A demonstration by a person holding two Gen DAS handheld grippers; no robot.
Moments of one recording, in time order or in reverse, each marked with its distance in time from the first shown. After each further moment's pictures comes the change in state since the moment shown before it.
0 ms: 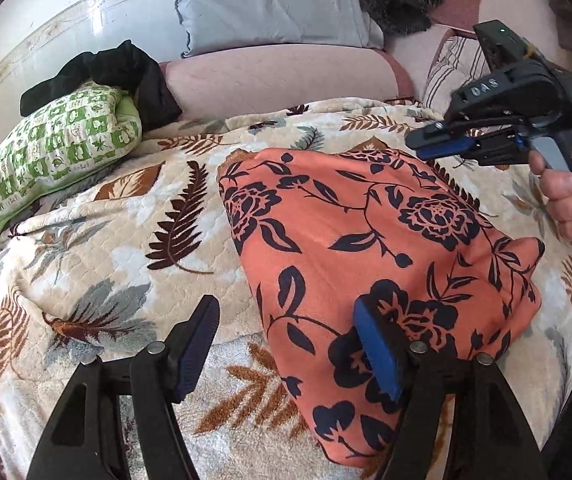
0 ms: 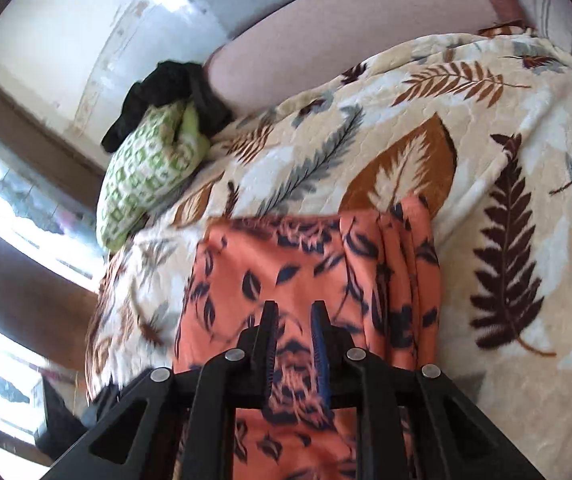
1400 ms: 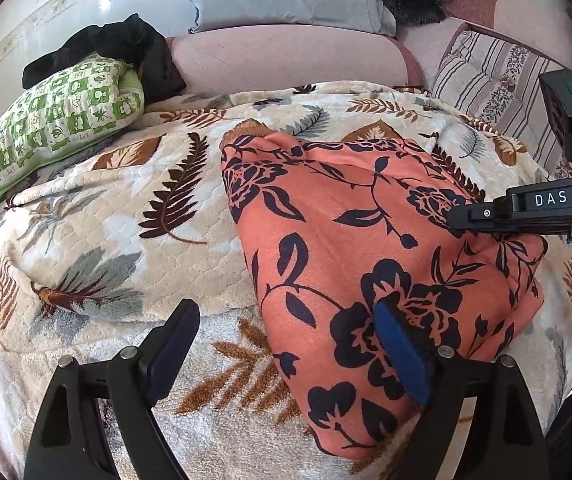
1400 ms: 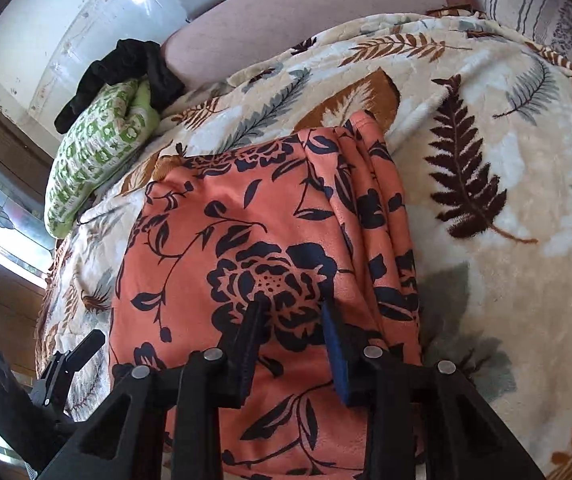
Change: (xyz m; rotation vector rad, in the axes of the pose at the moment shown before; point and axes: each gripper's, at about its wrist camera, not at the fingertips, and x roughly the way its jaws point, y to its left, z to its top) left arm 0.001 -0.004 -0.005 -0.047 0.061 0.009; right arm 0.005 -0.011 -0.070 -0.023 0.030 -0.206
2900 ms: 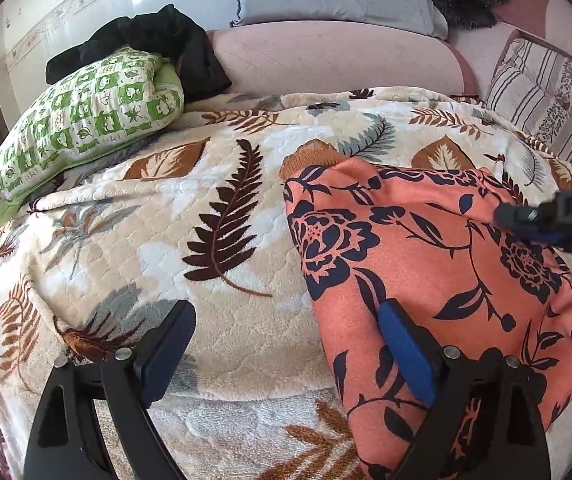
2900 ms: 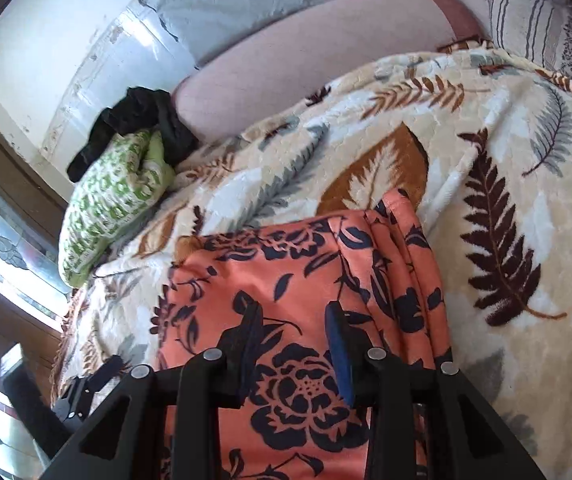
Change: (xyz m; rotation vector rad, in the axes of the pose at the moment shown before) left arm 0.038 0.039 0.041 -0.058 0.014 0.135; right arm 0.017 0.007 0.040 0.067 -0.114 0.032
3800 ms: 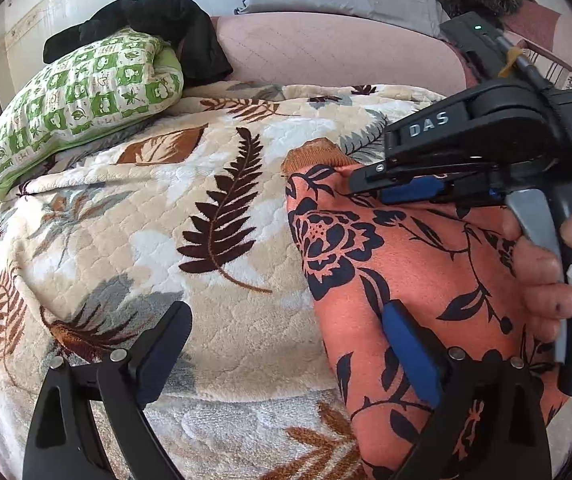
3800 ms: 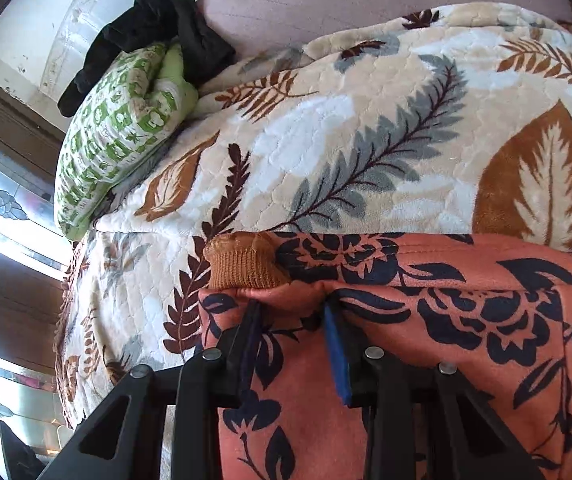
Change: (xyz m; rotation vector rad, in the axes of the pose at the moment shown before) left arm 0.007 0.010 0.002 -0.042 0.035 -0.045; right arm 0.113 0.089 0.042 -0.112 0.246 0.093
